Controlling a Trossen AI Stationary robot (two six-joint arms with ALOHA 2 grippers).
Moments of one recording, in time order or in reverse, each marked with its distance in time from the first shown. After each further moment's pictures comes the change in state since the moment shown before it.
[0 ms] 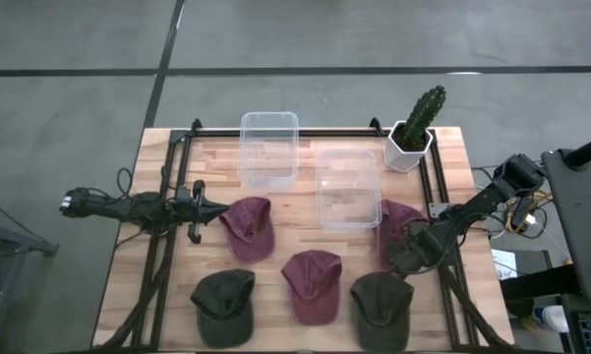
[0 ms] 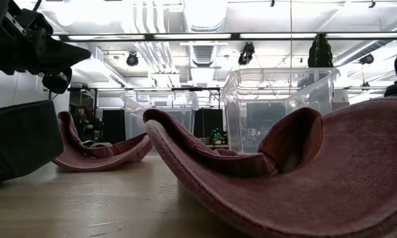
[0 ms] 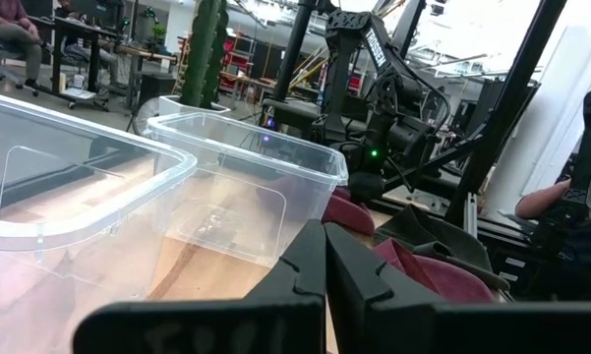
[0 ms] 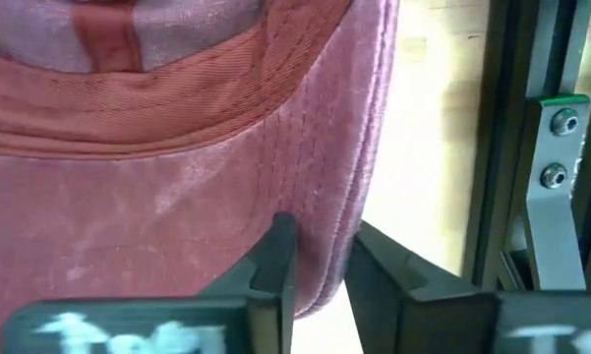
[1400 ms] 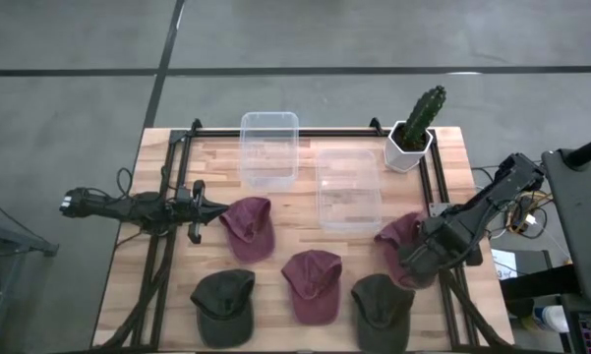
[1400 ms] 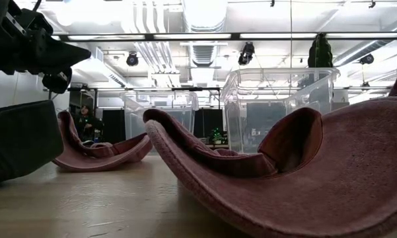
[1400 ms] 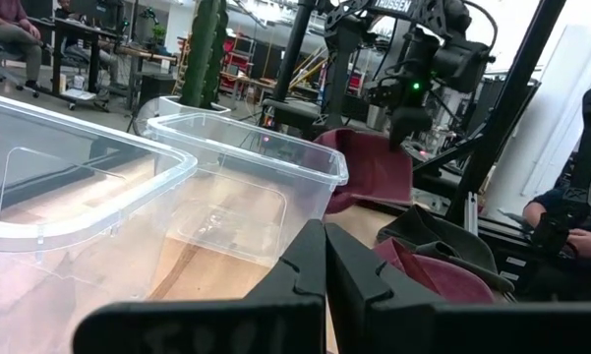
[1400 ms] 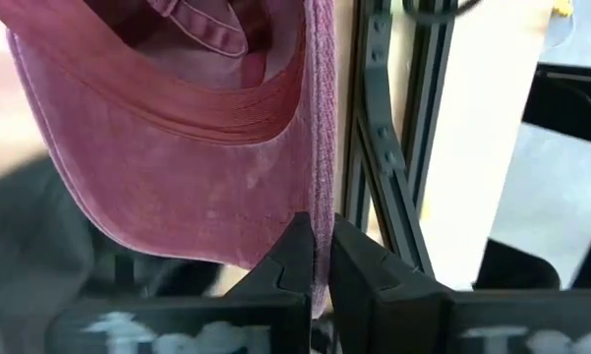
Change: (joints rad) left arm 0.000 0.000 0.000 0.000 0.000 0.004; right arm 0.066 -0.009 0.571 -0.564 -0.100 -0.022
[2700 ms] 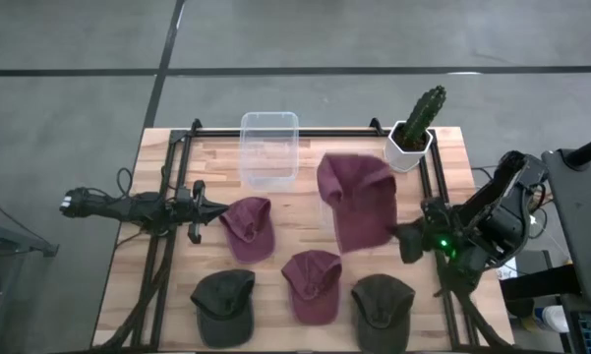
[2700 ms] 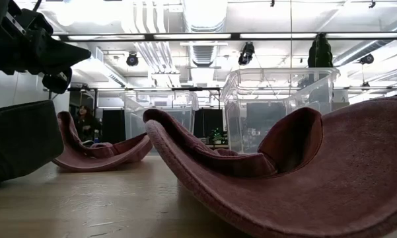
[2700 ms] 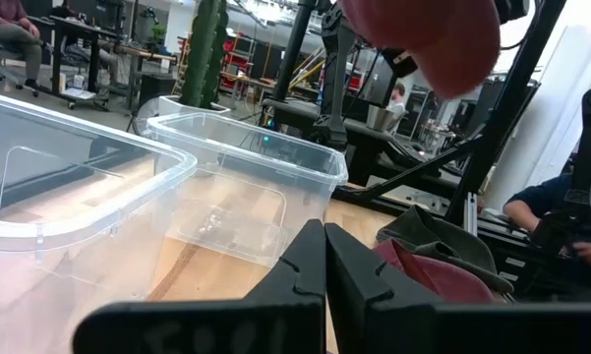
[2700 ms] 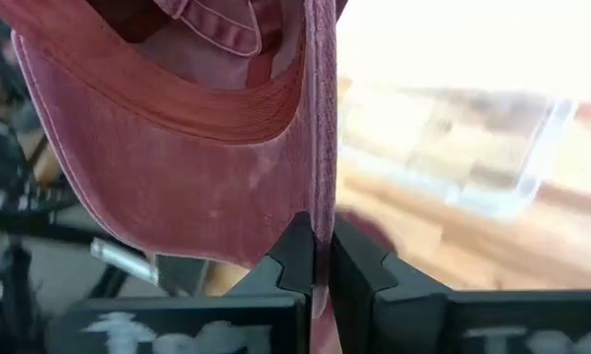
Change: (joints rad) left arm 0.000 0.000 0.000 0.000 0.000 -0.004; right arm 0.129 -0.018 0.308 0.172 1.115 -0.350
